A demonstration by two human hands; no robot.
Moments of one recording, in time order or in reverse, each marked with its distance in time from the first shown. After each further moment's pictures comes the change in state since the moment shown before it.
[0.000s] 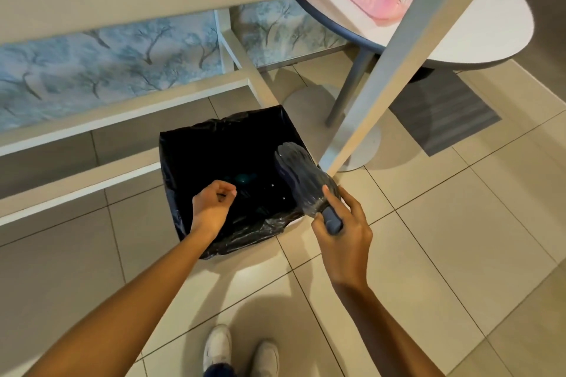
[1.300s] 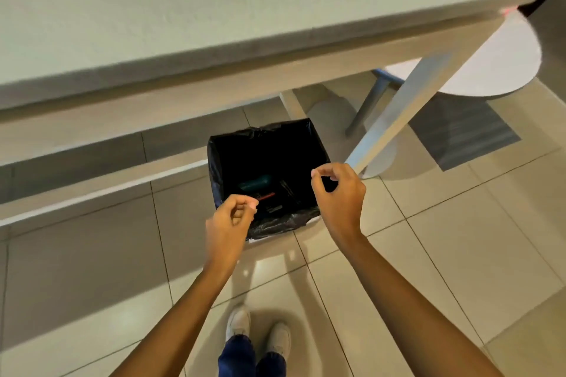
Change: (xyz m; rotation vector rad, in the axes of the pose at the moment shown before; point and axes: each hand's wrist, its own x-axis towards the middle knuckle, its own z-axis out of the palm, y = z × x) left_hand -0.144 0.109 -0.127 -0.270 0.075 0.009; right_hand 0.018 -0.119 0.012 -0.108 -0.011 -0.291
